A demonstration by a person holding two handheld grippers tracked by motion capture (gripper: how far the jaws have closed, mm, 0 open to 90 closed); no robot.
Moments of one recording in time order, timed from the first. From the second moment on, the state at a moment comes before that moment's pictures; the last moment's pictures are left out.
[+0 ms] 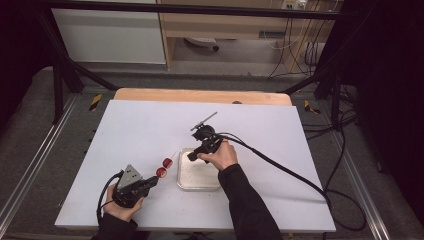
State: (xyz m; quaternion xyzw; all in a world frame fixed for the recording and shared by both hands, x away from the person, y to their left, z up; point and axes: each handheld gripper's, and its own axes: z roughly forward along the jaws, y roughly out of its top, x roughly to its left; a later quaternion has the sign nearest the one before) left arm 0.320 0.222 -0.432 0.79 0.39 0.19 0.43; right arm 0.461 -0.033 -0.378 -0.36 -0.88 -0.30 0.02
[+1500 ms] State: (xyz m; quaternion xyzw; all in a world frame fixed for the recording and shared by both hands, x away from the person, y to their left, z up) left arm 0.300 0.161 -0.429 0.75 0.40 0.18 0.49; right arm 0.400 -0.093 -0.417 -0.47 -0.56 -0.68 0.01
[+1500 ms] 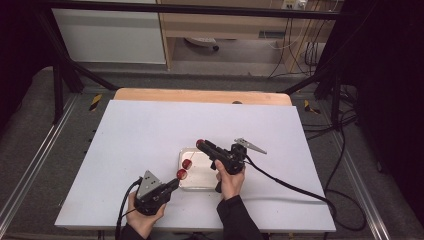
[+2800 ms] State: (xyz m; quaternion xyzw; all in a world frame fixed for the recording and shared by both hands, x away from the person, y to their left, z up) left arm 0.304 0.137 -0.428 0.71 0.43 0.19 0.53; right arm 0.393 -0.088 -0.422 -0.46 -0.51 -0.72 0.03
